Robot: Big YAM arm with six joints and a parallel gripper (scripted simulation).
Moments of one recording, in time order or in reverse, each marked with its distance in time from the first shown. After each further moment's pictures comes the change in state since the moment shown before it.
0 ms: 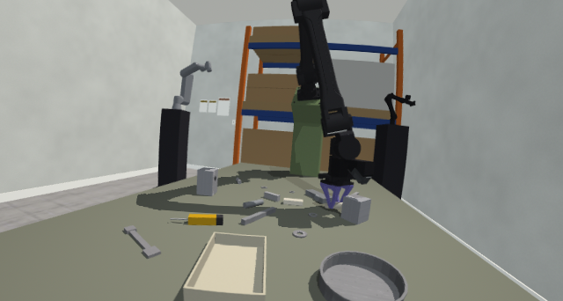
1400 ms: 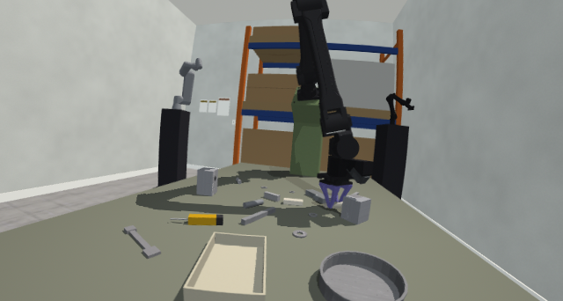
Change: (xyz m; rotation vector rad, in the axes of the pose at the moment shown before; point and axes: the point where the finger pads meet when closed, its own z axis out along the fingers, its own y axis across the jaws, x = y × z) arm 0.004 0.000 0.000 0.000 -0.002 0.000
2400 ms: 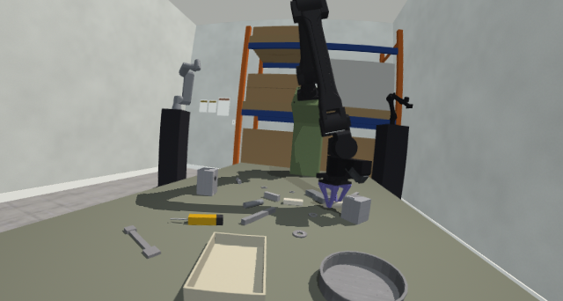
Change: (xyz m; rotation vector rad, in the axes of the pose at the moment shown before) arm 0.003 0.000 0.000 0.000 -0.007 0.000
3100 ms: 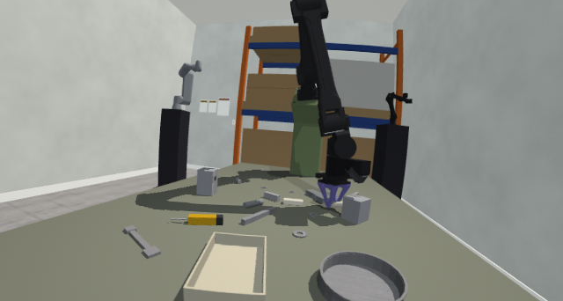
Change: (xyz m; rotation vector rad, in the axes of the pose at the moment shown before) arm 0.003 0.000 0.000 0.000 0.001 0.000
